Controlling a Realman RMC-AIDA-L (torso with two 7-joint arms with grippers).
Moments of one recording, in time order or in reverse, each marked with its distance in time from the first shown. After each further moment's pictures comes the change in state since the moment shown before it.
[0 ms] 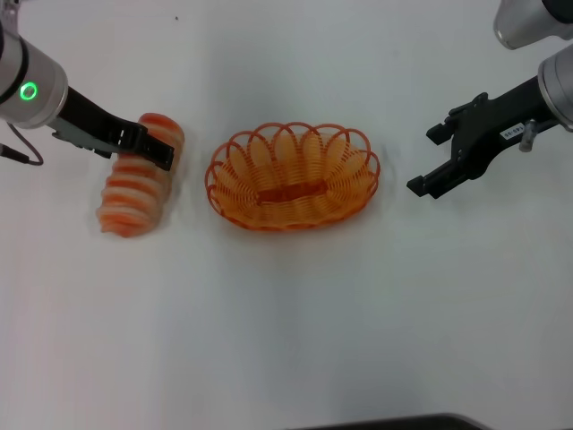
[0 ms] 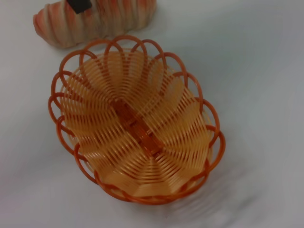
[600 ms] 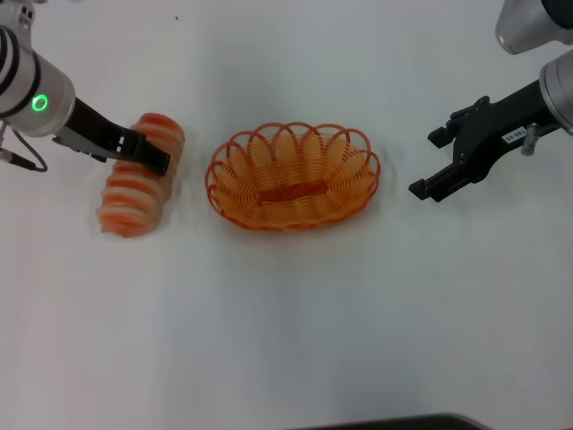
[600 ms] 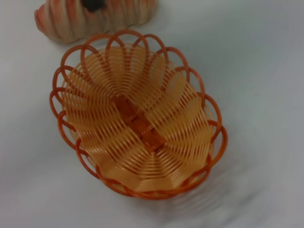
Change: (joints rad) left arm -0.003 0.001 0.049 -0.071 0.033 -0.092 -0.017; right arm -0.007 0.000 -0.001 0.003 0.000 0.001 -0.010
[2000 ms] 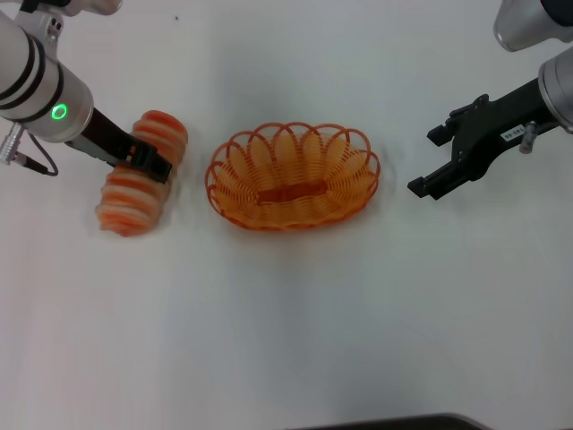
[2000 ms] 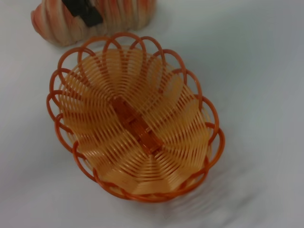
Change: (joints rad) left arm -0.028 0.007 0.077 -0.066 0.000 -0.042 0.015; right arm 0.003 0.000 -0.002 0.001 0.000 0.005 0.009
